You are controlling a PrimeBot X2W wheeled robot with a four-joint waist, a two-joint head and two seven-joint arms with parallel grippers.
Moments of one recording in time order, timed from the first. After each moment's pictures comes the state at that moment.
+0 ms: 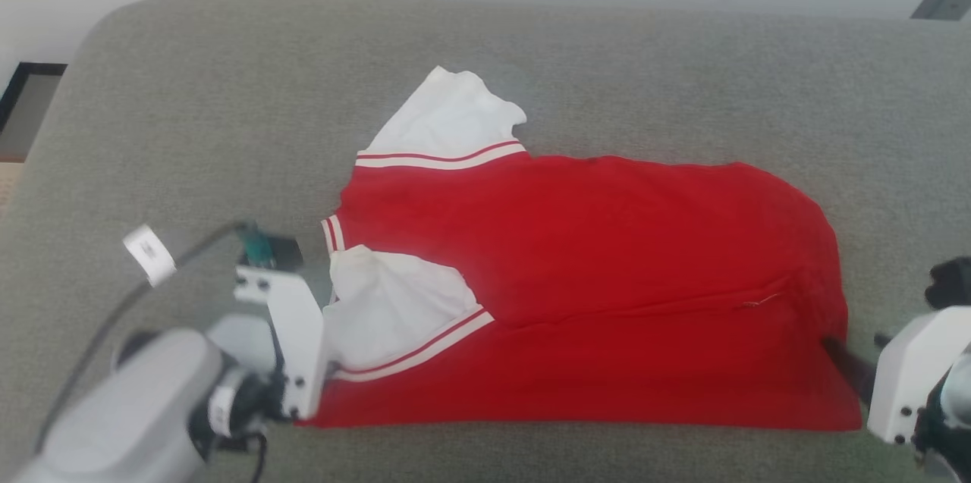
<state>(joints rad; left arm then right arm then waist) -0.52 0.60 -0.75 0.22 -0.92 0.27 0.85 -0.06 -0.26 -0.18 -0.05 0.43 0.13 0.86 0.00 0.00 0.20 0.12</state>
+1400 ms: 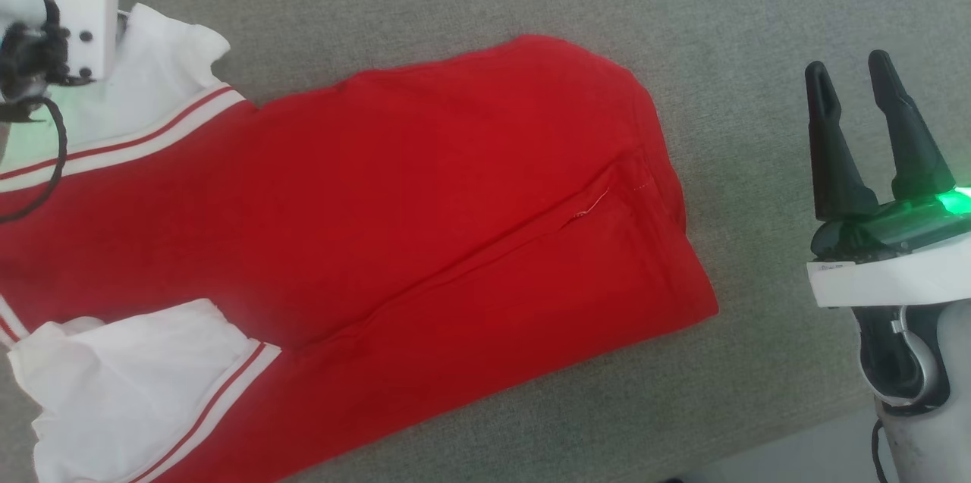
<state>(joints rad) -1.24 0.65 -0.69 0.67 -0.74 0.07 0.88 -0.32 -0.28 0.10 -0.08 0.59 0.13 -0.22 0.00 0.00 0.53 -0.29</state>
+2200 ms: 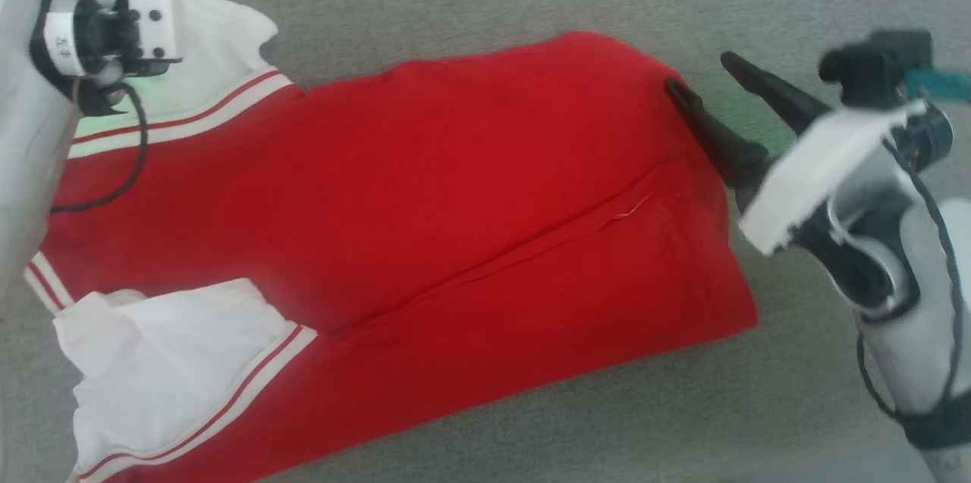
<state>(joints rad) -1.25 0.53 -0.67 0.72 -0.82 0.17 0.98 -0.57 -0.36 0.30 0.06 0.65 0.13 0.31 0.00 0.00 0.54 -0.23</state>
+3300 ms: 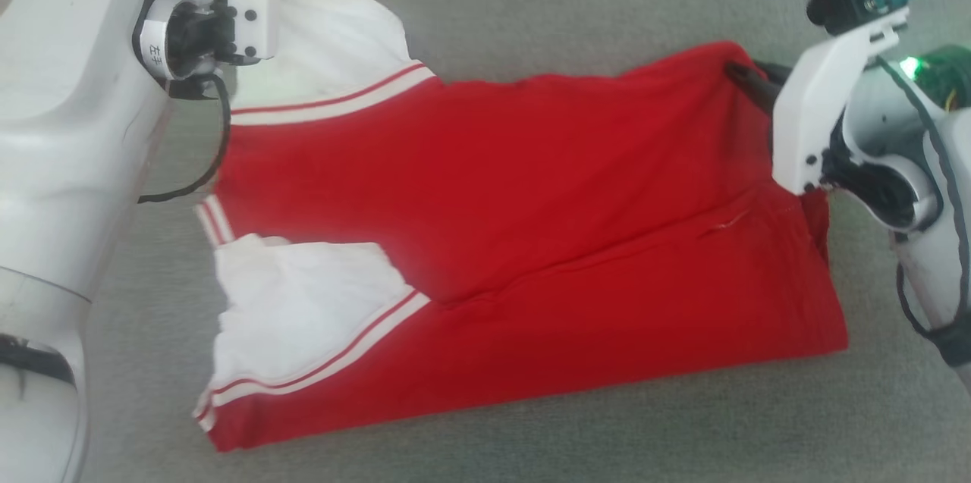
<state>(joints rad) -1.30 0.39 -0.70 0.82 -0.82 0.04 0.78 -0.83 -0.43 0.42 0.36 0.66 0.13 0.57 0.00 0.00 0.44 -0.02</state>
